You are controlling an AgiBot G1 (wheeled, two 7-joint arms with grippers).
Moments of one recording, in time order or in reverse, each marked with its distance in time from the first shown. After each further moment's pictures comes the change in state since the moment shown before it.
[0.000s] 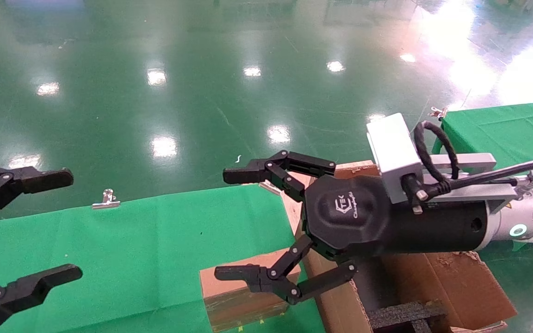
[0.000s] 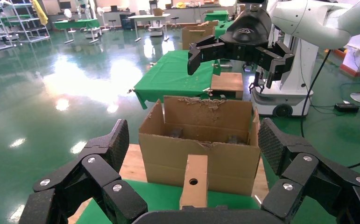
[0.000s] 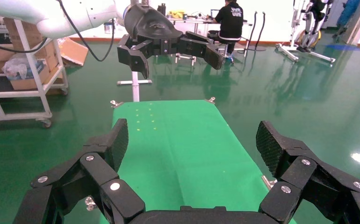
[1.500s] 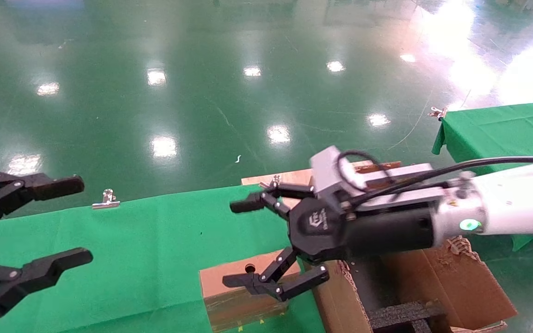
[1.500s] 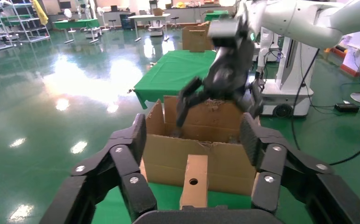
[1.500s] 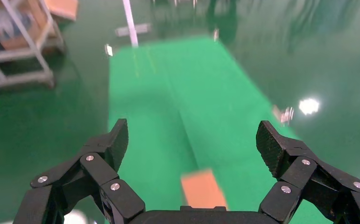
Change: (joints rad) left arm 0.000 0.000 0.000 0.000 0.000 0.000 0.000; right arm 0.143 -0.071 -0.157 -0.105 -0.278 -0.033 0.077
